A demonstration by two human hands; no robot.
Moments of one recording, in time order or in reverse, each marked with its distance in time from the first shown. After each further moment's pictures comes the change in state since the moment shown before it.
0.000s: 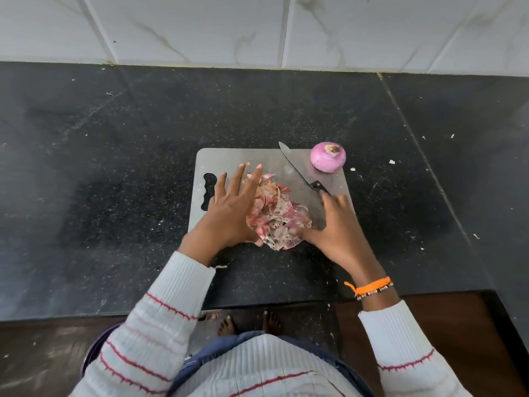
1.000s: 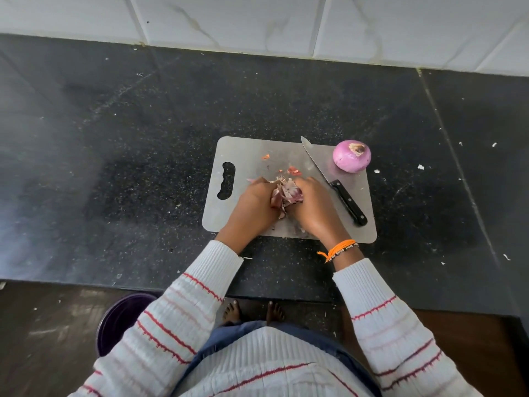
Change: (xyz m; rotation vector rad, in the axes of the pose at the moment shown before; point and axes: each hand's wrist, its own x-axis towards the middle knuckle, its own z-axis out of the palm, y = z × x) left_hand 0.007 0.024 0.009 -0.318 0.214 -0.136; right_hand 0.053 -0.037 0.035 0.114 -0.046 -0.211
